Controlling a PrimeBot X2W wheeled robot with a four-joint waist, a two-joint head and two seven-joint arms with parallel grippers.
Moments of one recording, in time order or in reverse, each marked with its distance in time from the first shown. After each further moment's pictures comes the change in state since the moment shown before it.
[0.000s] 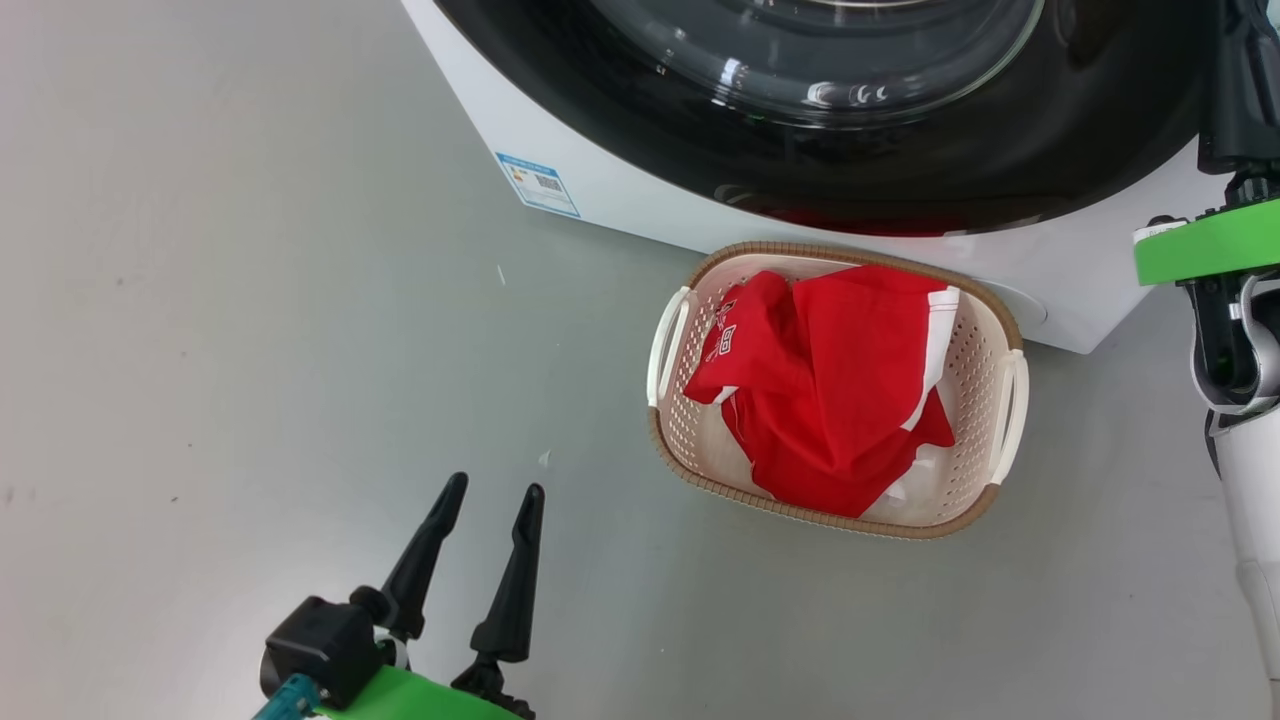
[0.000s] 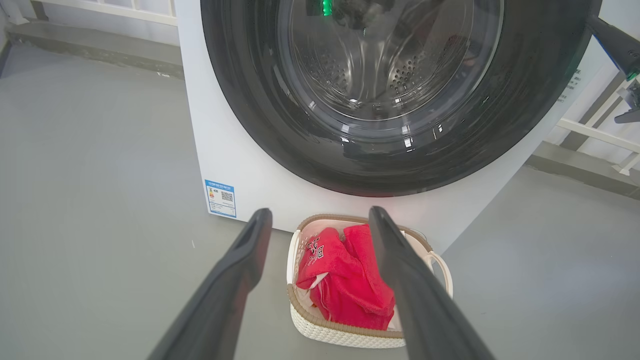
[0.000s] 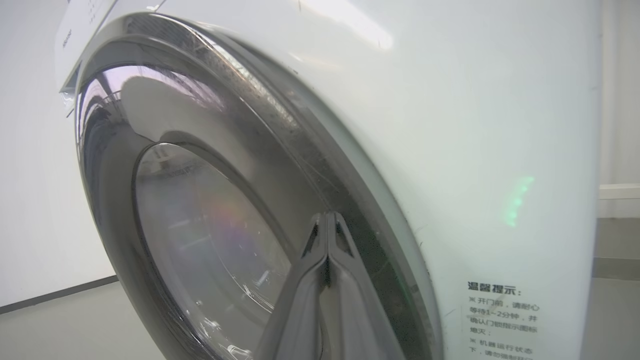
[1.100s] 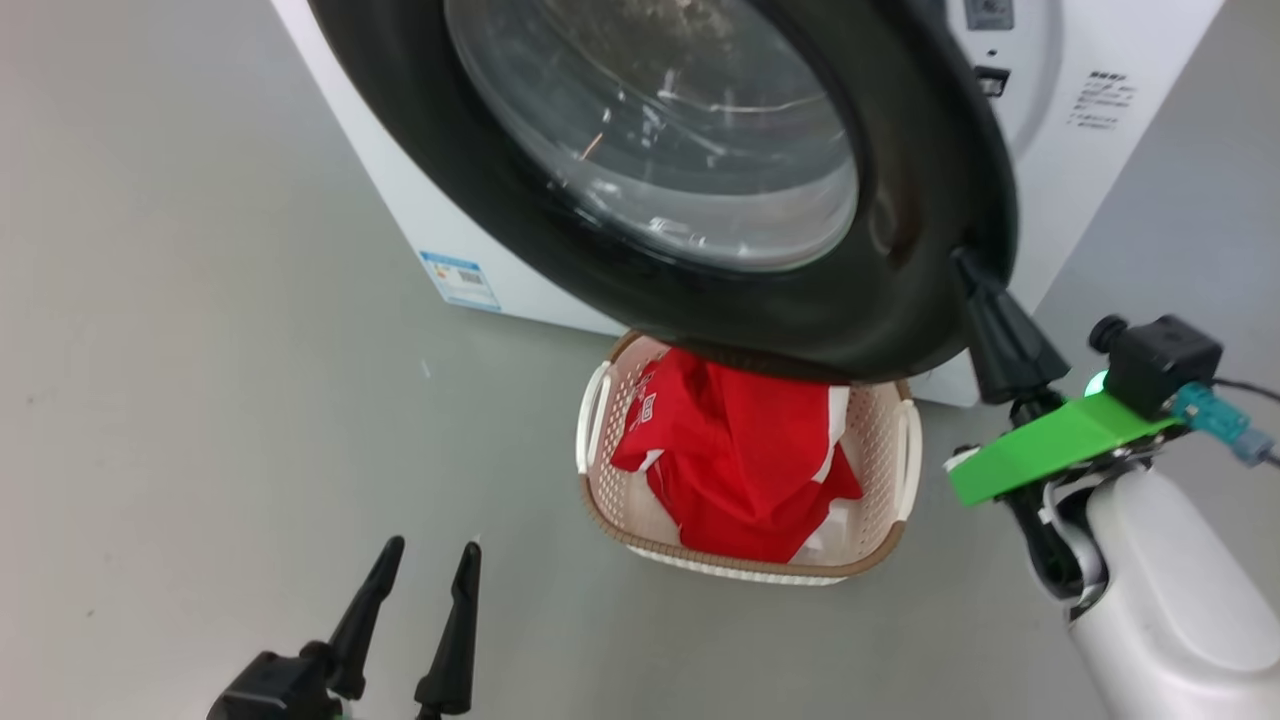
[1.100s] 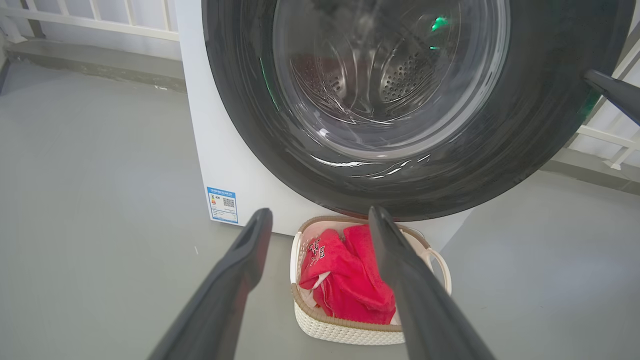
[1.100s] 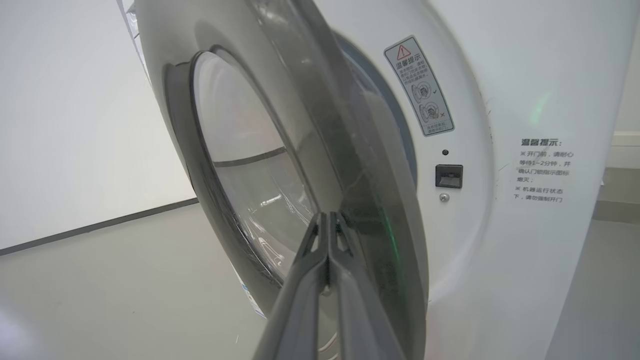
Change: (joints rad) left arm 0.100 0.005 0.118 0.041 0.073 -0.031 0.000; right arm 0.264 0.087 0.214 -0.021 0.026 -0.006 0.010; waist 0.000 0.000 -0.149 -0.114
